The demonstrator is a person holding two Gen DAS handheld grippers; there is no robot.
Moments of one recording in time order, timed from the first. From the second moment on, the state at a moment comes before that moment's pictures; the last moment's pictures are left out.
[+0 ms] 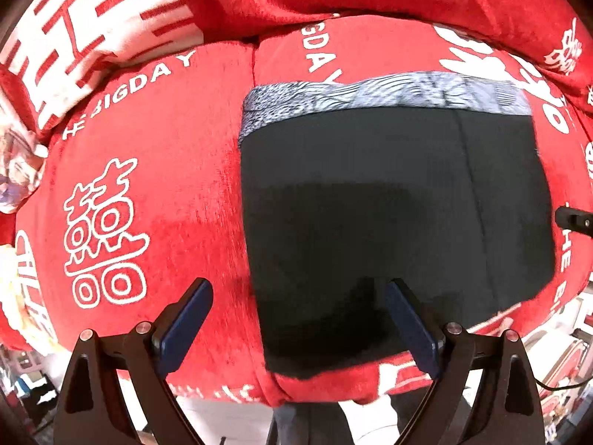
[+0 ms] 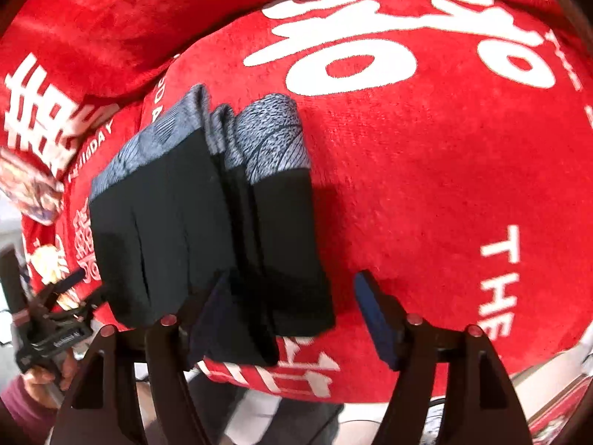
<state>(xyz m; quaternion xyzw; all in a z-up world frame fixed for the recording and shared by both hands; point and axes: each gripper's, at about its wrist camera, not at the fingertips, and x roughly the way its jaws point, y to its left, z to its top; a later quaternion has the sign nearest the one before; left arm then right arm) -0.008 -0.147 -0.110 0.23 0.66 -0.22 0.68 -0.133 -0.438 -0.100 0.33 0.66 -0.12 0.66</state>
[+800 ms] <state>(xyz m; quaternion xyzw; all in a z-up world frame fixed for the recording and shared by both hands) -0.057 -0.163 -0.037 0.22 0.66 -0.21 0.69 -0.151 -0.377 -0.017 0.27 0.66 -0.13 0.69</state>
